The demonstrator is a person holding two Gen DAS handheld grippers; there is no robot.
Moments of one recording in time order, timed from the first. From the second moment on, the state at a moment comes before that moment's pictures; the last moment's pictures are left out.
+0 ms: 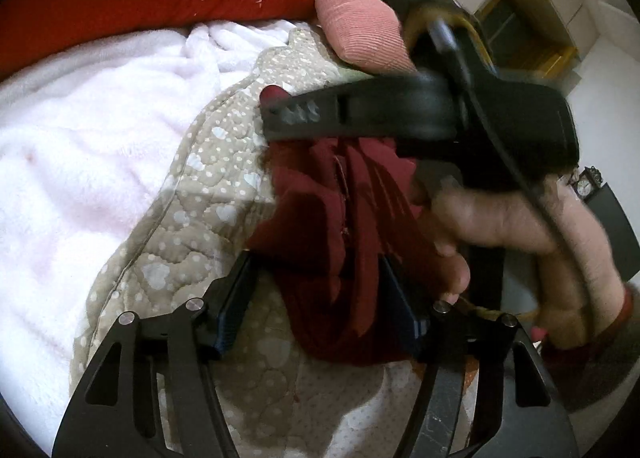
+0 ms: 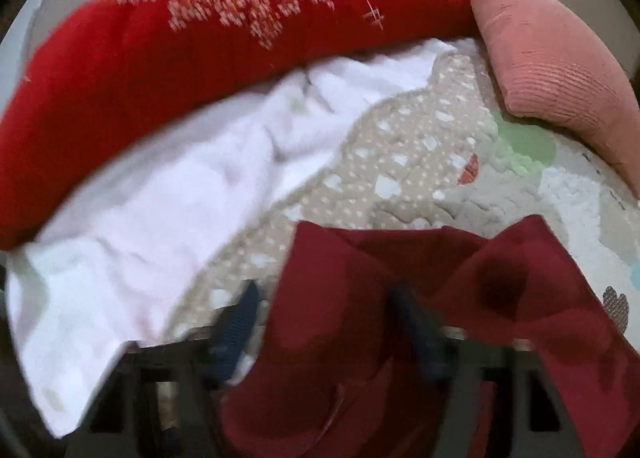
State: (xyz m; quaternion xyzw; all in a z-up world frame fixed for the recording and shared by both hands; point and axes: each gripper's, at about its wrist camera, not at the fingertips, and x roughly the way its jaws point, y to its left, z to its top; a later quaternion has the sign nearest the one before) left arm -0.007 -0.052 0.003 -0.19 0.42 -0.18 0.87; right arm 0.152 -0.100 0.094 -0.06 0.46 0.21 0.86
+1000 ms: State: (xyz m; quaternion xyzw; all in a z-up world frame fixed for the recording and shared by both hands) left arm 0.009 -0.092 0.013 -0.12 0.41 -0.22 0.88; right arm 0.144 -0.152 0.106 0.06 0.50 0.23 0.83
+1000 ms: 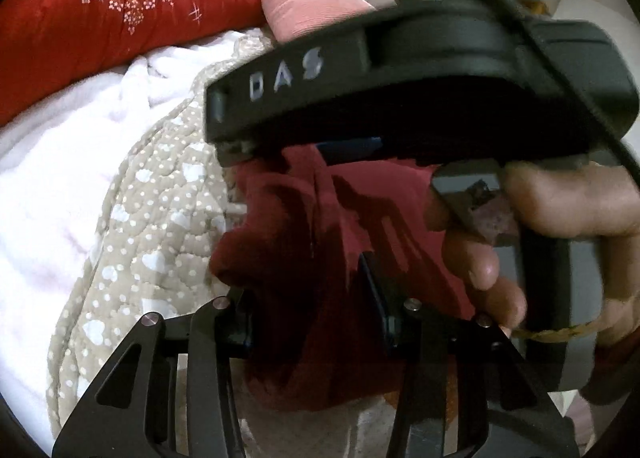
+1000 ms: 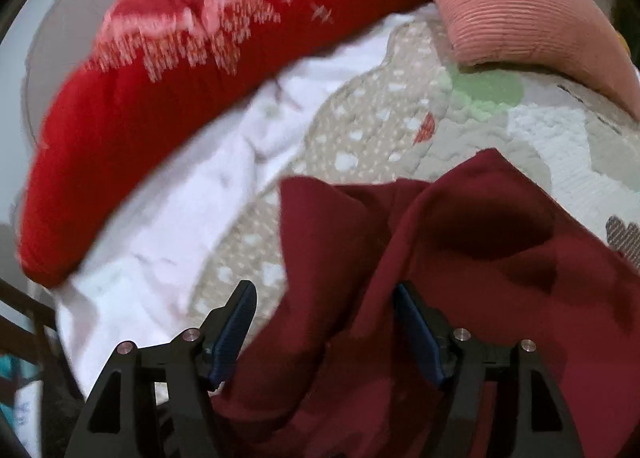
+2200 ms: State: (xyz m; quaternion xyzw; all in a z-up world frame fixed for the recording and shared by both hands) left arm -0.049 -0.284 0.112 0.00 0.38 -0.39 0.84; right arm 0.025 -0.461 0.121 0.17 0.39 0.12 0.90
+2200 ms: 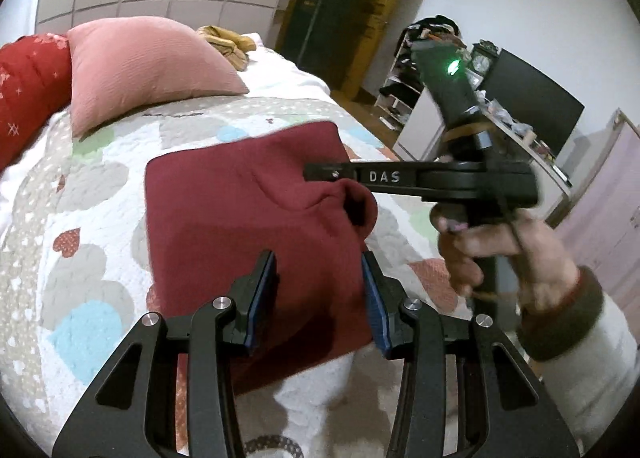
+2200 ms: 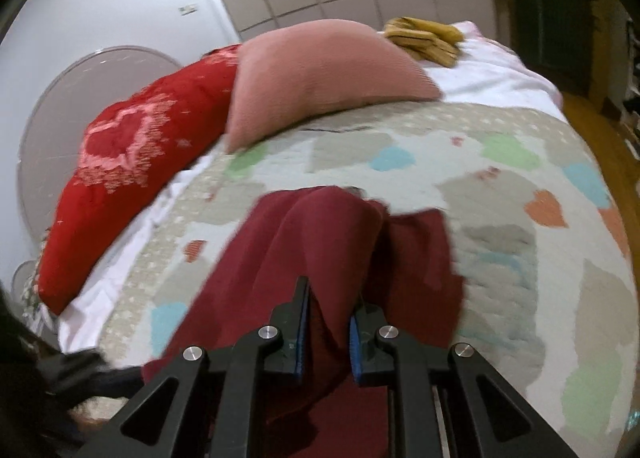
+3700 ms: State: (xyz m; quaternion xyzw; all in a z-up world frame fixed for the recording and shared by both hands) left arm -0.046 -0.271 0.045 0.04 0.42 -0.27 0.87; right arm -0.106 -0.408 0.096 0.12 0.36 0.12 0.92
